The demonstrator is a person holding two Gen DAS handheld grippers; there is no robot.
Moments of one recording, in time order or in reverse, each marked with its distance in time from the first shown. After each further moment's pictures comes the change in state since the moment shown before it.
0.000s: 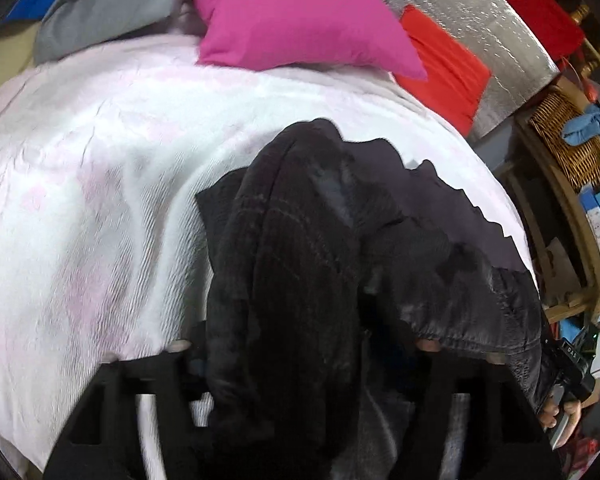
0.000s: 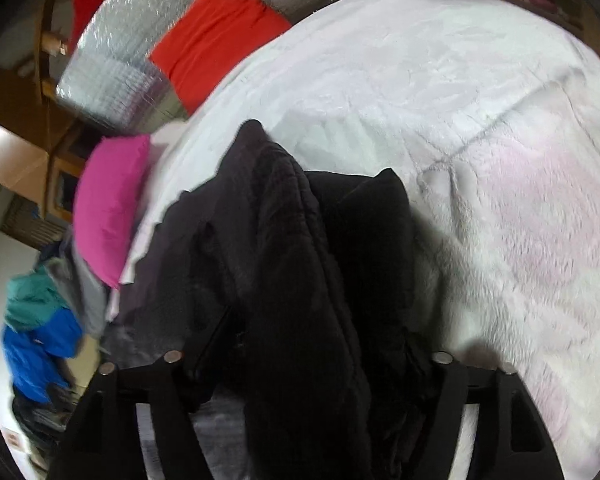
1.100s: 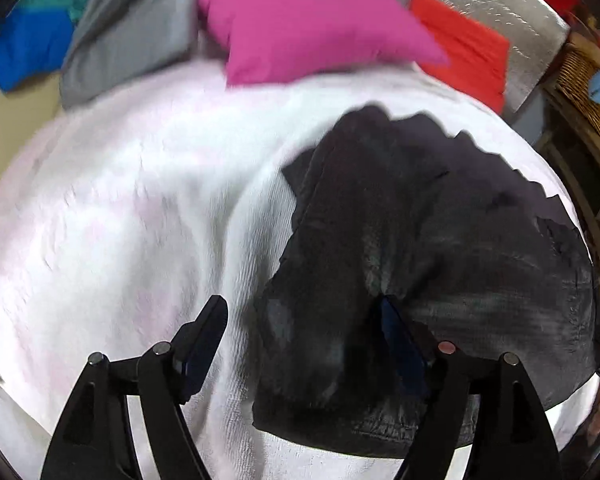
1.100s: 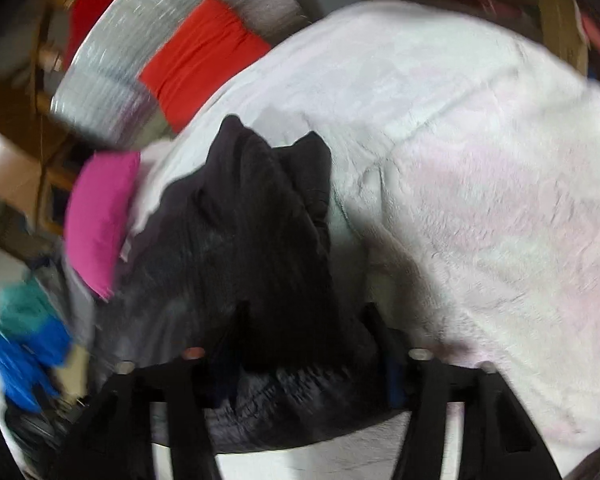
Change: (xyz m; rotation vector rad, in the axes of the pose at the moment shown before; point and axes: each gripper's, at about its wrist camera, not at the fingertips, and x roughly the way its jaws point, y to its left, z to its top) left arm -0.012 0.006 -0.004 0.074 0.008 0.196; right arm -0.053 -0.014 -0.036 -0.026 -0.106 -0.083
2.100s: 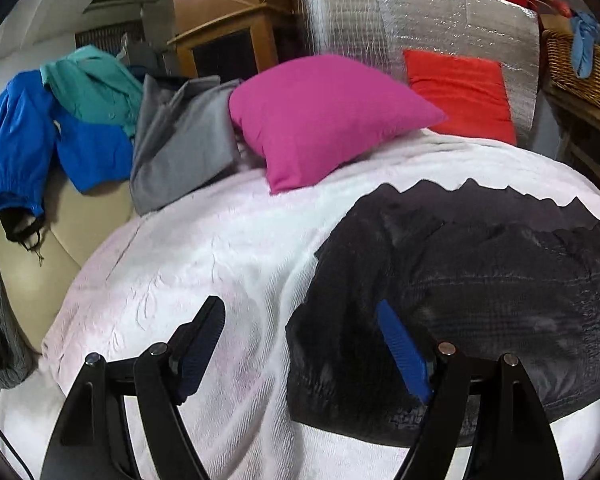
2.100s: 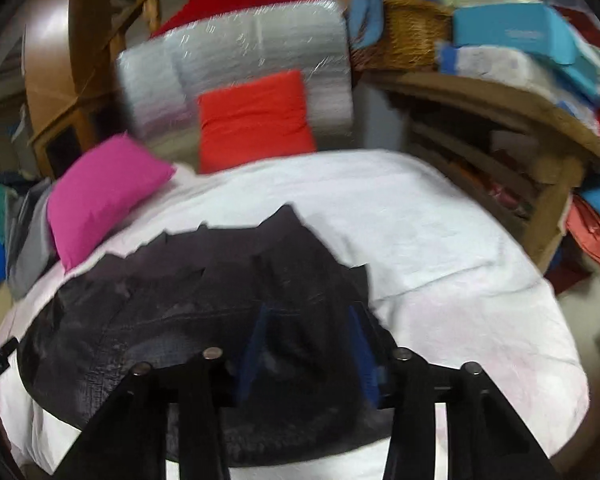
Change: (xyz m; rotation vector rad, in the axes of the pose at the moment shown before) left arm -0.071 -0.050 -0.025 0.176 -0.377 0.294; right arm -0.061 0.089 -0.016 -0.330 -0.264 -0.202
